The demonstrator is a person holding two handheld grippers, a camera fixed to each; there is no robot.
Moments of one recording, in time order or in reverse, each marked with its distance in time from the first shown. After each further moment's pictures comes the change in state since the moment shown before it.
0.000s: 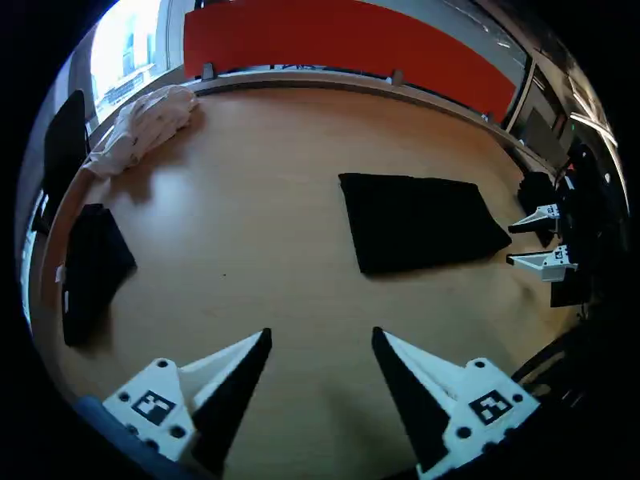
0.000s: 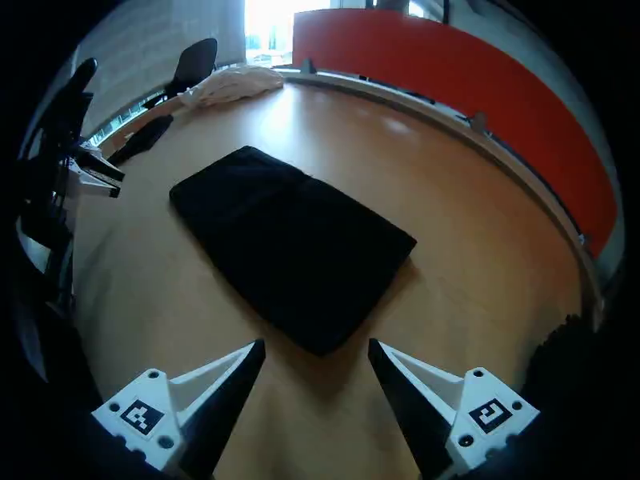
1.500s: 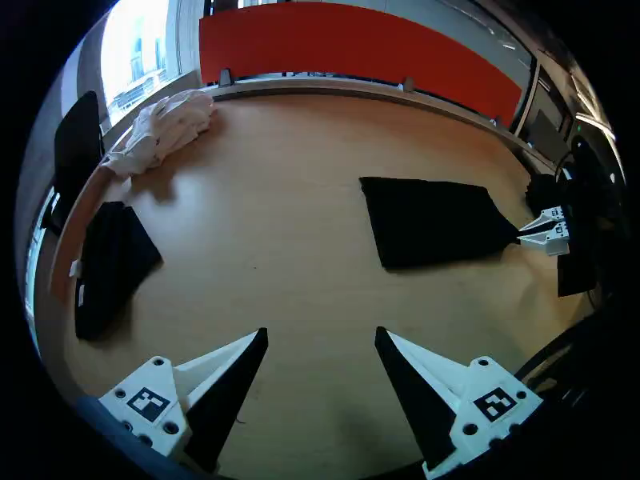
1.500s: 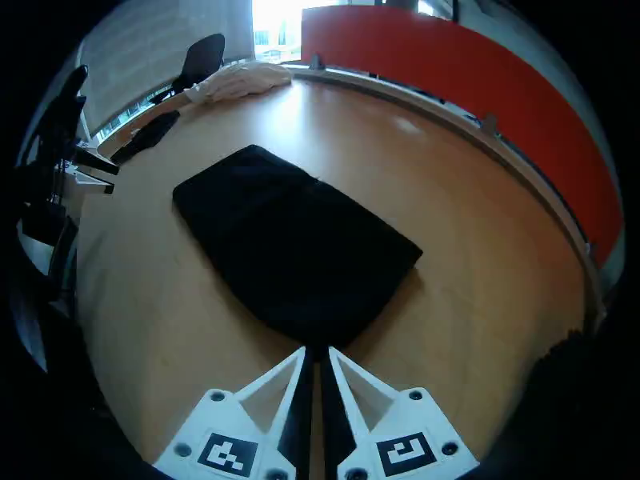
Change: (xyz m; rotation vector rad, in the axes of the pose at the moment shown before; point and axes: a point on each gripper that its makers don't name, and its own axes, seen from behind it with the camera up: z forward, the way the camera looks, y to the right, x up) left arm -0.005 -0.024 -0.019 0.057 0.029 -0.001; right arm 0.013 0.002 0.001 0.031 -0.011 -0.019
